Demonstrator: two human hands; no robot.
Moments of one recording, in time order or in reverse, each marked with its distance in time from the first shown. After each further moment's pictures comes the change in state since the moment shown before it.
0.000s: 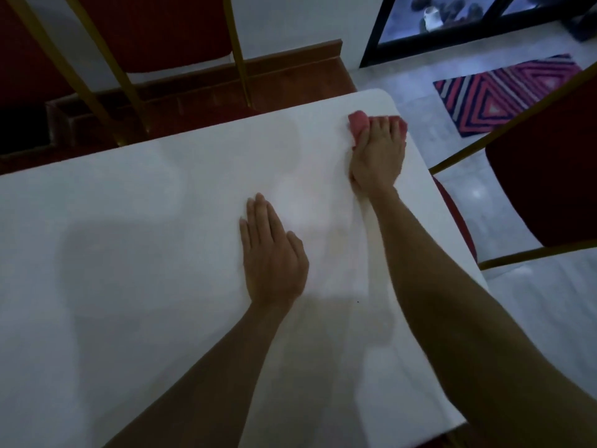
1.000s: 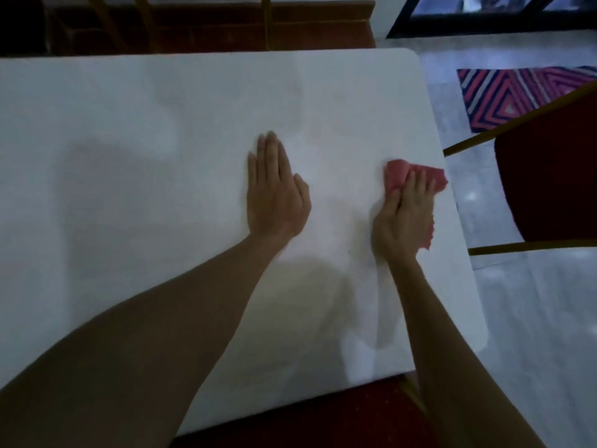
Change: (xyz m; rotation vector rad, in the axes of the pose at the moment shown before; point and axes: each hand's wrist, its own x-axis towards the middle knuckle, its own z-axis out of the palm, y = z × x) left_hand 0.002 0.000 0.005 -0.038 0.020 0.018; right_hand -0.158 0.079 -0.042 0.086 -0.082 0.085
